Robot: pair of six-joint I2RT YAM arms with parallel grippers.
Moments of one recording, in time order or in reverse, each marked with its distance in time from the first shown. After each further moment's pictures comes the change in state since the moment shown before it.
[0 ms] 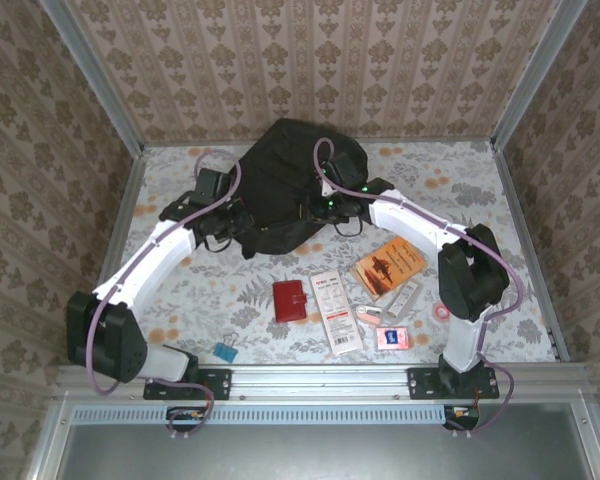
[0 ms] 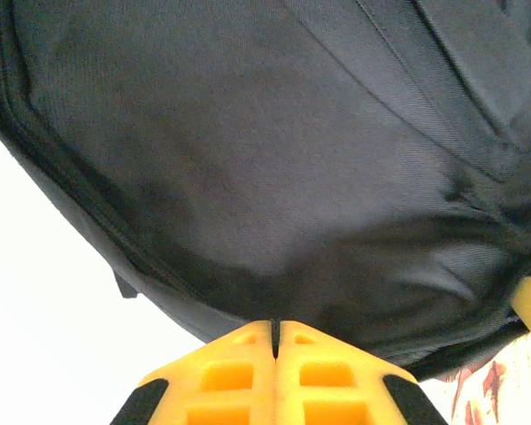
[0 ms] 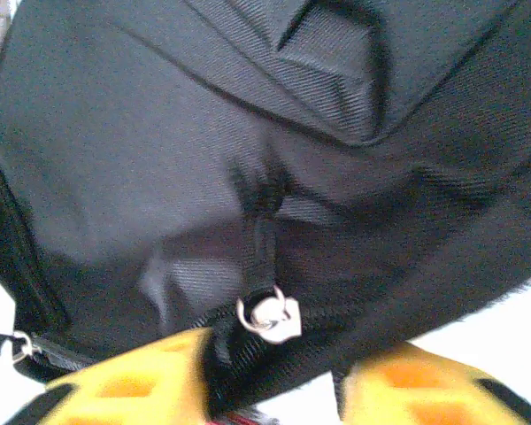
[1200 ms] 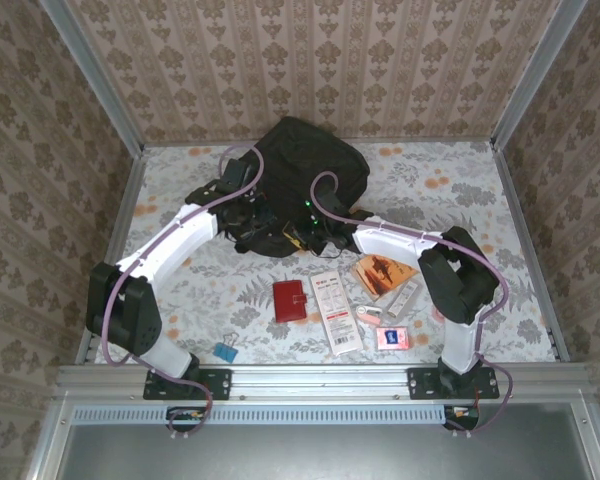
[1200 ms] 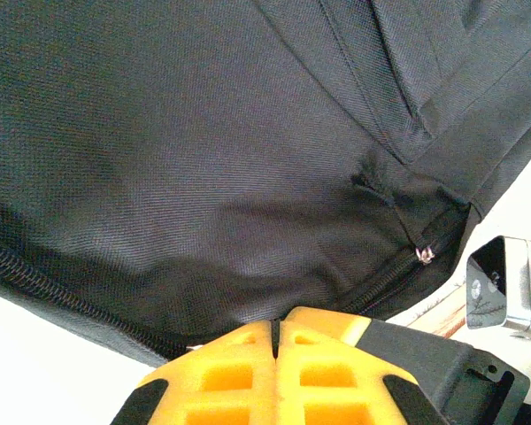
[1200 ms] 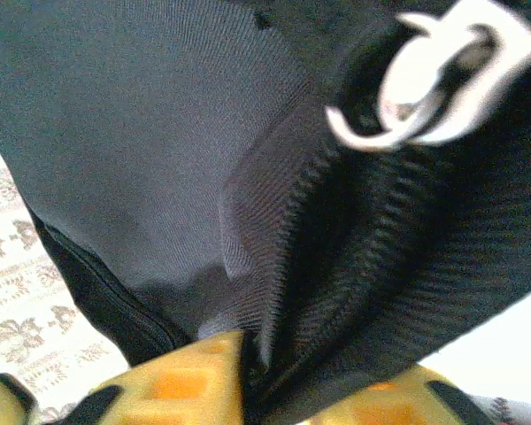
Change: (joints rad) left arm -0.093 0.148 0.116 -0.017 0.042 -0.127; right arm 0.142 0.022 -0.217 0.369 -0.014 0.756
